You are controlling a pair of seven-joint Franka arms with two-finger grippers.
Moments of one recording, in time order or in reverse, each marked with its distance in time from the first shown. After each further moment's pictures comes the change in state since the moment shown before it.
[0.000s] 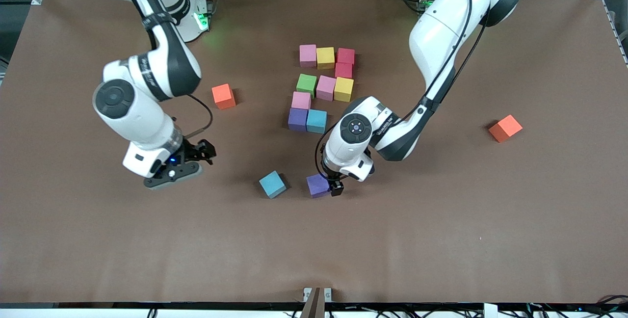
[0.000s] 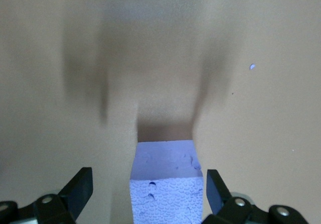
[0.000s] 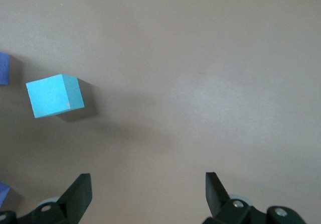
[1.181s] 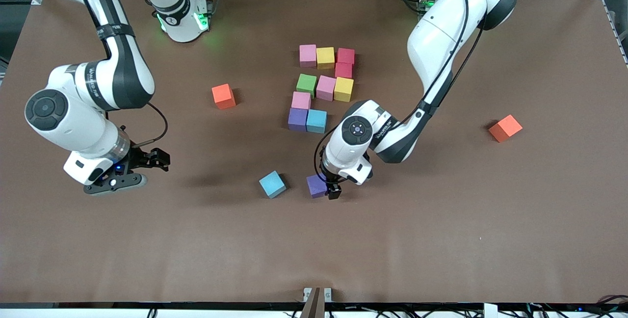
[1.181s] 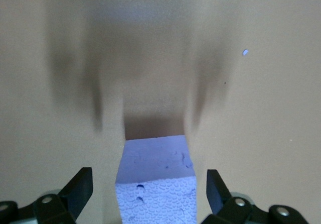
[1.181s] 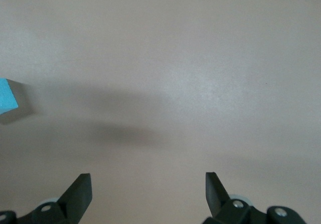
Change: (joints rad) left arm -0.002 0.035 0.006 0.010 0.000 0.073 0.052; right arm -0.127 -0.012 -0.036 -0.018 -0.001 -0.020 -0.032
